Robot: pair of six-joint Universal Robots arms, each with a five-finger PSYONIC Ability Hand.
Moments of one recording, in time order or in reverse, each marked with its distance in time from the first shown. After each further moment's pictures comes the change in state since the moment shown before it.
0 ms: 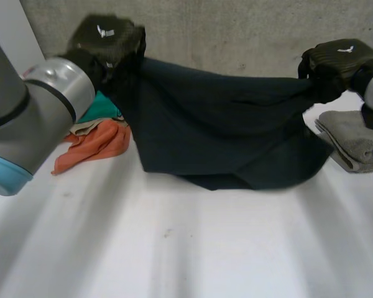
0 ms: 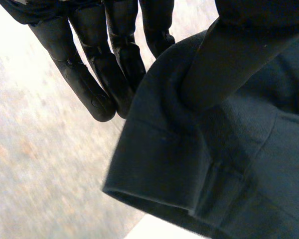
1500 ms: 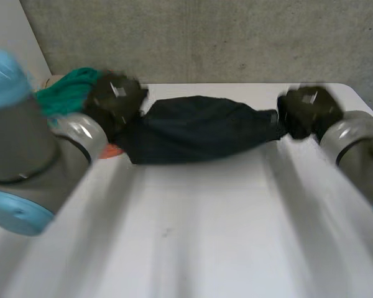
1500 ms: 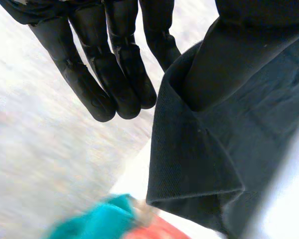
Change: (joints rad) left arm -0.010 0.015 -0.224 0.096 -0.059 0.181; right arm 0.105 -0.002 0.381 -0.483 0.128 -0.089; left_hand 0.005 0.005 0.004 0.004 0.000; right_hand 0.010 0.005 0.000 0.004 0.004
